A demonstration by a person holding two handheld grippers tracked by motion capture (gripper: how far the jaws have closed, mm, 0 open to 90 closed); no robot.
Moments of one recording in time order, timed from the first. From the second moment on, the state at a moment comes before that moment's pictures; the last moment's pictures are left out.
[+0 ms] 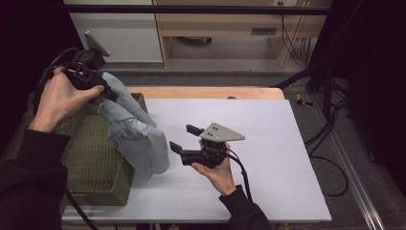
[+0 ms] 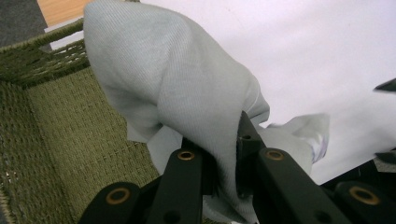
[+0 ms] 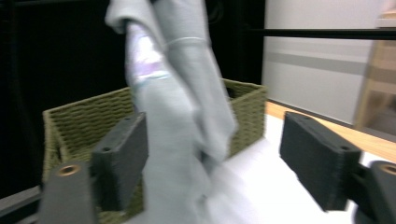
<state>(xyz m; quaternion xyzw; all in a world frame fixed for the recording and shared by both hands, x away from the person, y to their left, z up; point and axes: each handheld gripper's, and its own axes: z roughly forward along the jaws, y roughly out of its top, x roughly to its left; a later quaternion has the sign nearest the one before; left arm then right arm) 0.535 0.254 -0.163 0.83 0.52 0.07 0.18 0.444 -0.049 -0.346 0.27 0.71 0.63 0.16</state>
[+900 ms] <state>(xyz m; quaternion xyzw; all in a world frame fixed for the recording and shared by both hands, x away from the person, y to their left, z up) 0.532 0.256 -0.165 0.83 0.51 0.07 0.19 0.410 -0.176 -0.380 0.38 0.66 0.60 0.24</state>
